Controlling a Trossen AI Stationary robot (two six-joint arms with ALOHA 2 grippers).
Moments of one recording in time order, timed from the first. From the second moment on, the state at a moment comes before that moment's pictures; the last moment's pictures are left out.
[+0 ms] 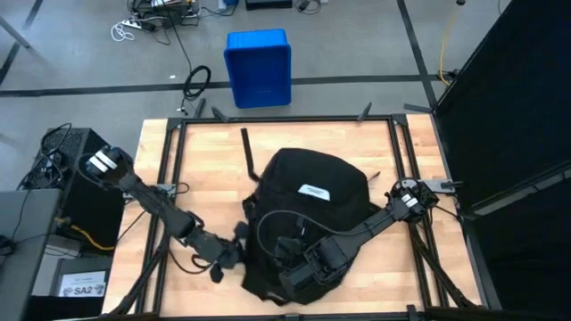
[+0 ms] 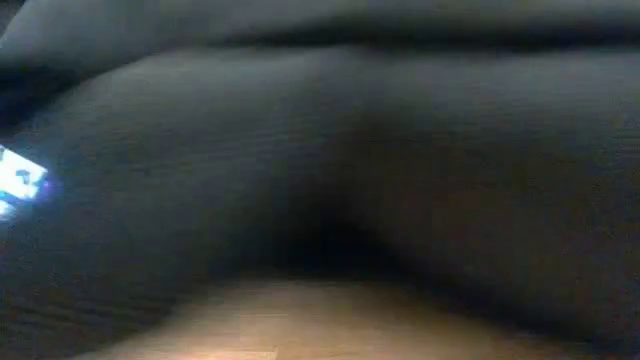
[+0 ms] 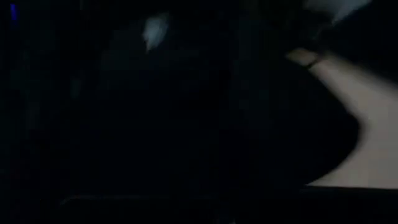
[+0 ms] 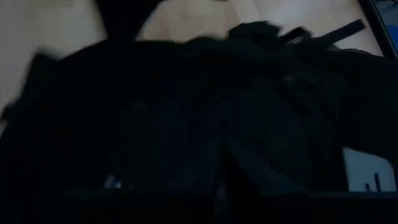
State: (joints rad) left arm -0.66 1.46 0.58 0.35 -0.24 0.25; right arm 0.54 2.24 2.29 -1.32 0.62 0.67
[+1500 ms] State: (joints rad) left arm -0.45 1.04 0.38 0.14 -0.48 0.13; right arm 0.51 2.24 1.95 -1.21 0.34 0.88
